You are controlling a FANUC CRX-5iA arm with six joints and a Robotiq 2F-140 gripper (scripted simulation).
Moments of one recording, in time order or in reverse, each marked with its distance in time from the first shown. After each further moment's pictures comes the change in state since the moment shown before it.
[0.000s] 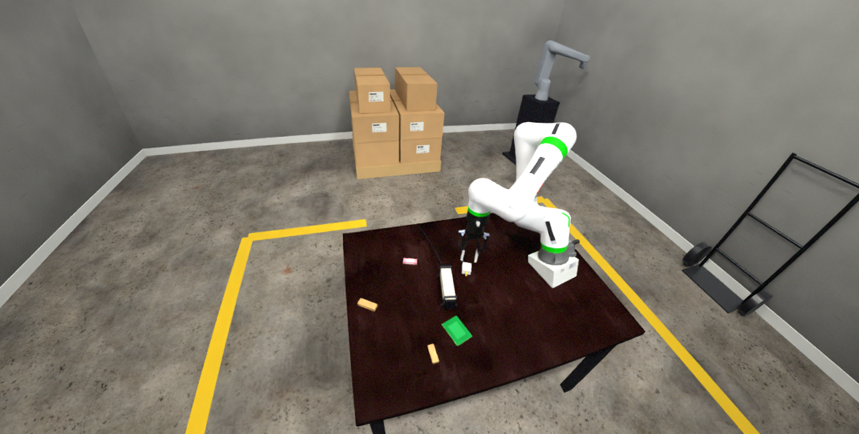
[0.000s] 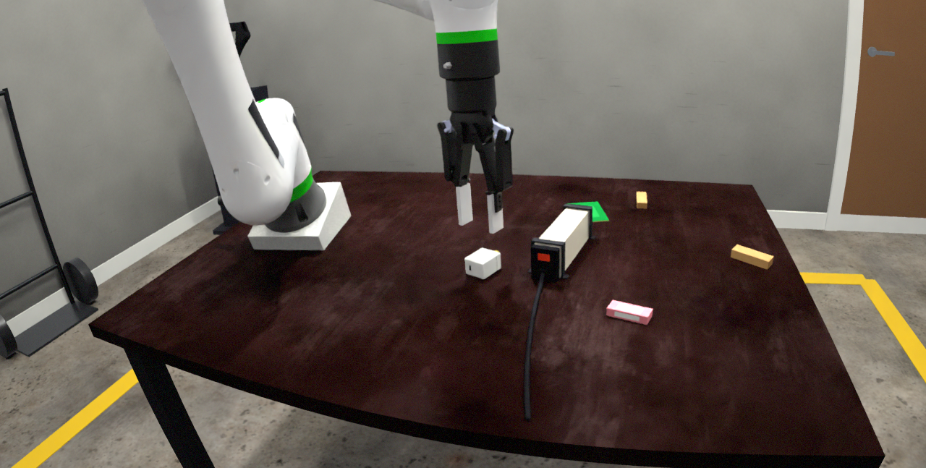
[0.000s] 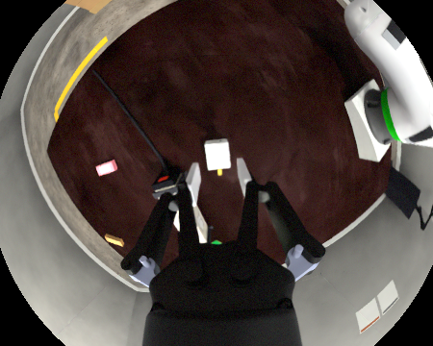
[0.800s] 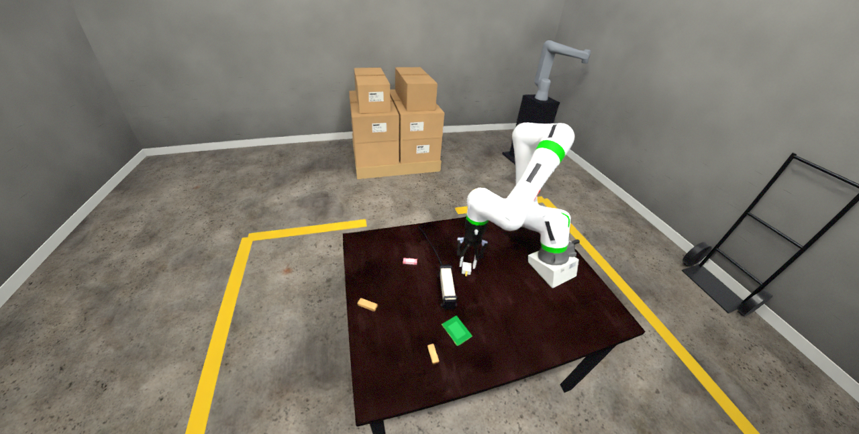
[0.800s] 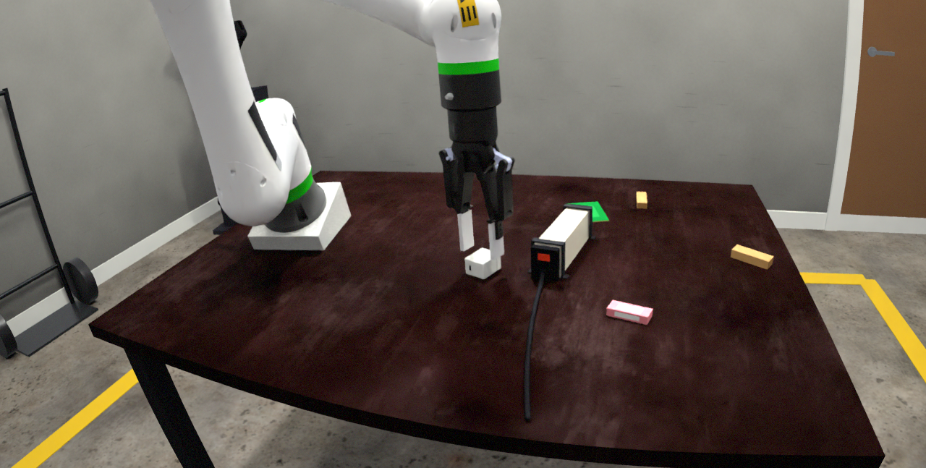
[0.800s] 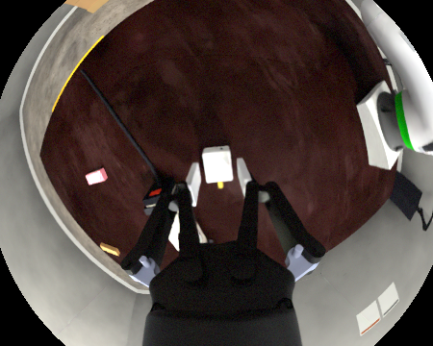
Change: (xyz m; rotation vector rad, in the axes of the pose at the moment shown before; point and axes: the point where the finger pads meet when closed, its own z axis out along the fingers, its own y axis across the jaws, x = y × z) arm 0.001 0.000 0.046 0.000 0.000 0.000
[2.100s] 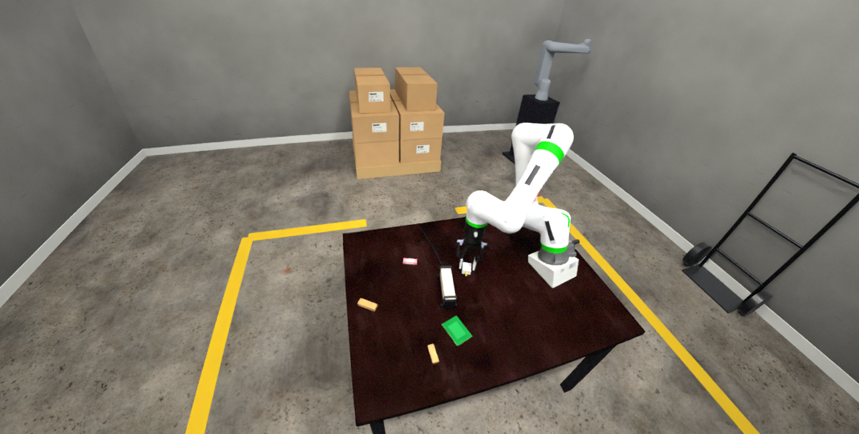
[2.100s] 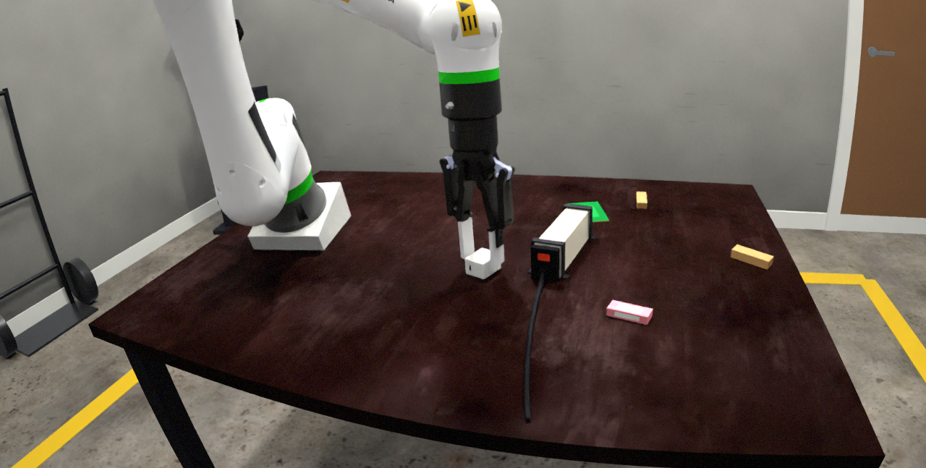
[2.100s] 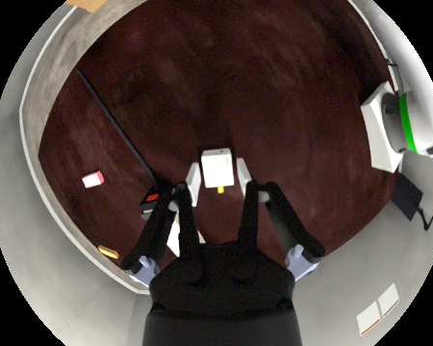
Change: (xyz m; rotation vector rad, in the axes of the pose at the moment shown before) arm 0.000 0.000 0.014 0.000 0.000 0.000
